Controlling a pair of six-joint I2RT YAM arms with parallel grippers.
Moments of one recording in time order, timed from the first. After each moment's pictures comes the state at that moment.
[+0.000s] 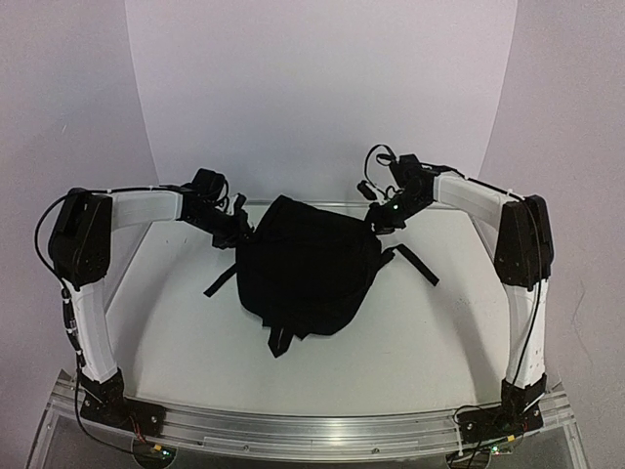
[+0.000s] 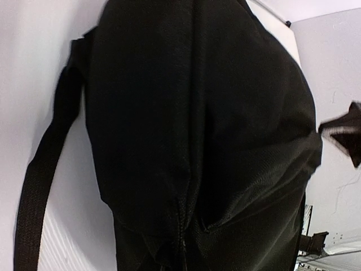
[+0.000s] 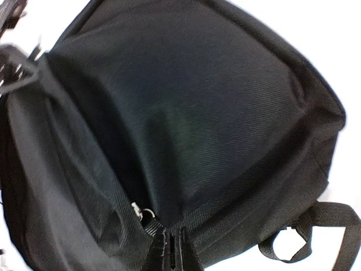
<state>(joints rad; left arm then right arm) -0.39 1.99 1.51 -0.43 0.51 -0.50 0.39 2.16 1.91 -0.80 -0.49 -0.03</state>
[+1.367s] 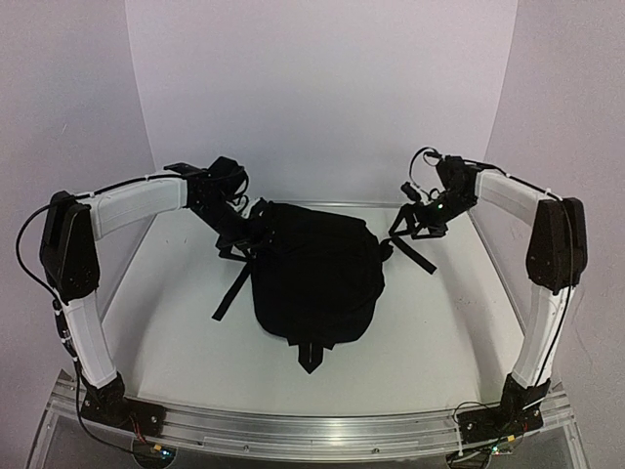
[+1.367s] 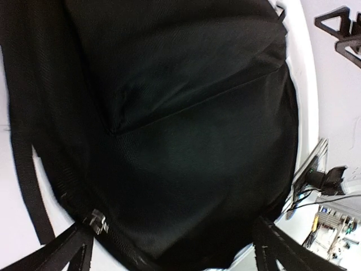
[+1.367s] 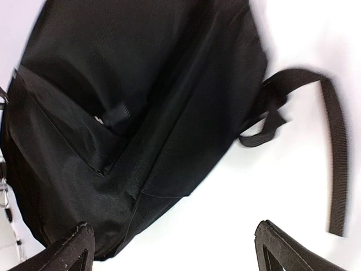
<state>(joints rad) -0.57 1.86 1.61 -0.86 0.46 -0.38 0.21 2.01 1.74 -0.92 -0.57 -0.11</state>
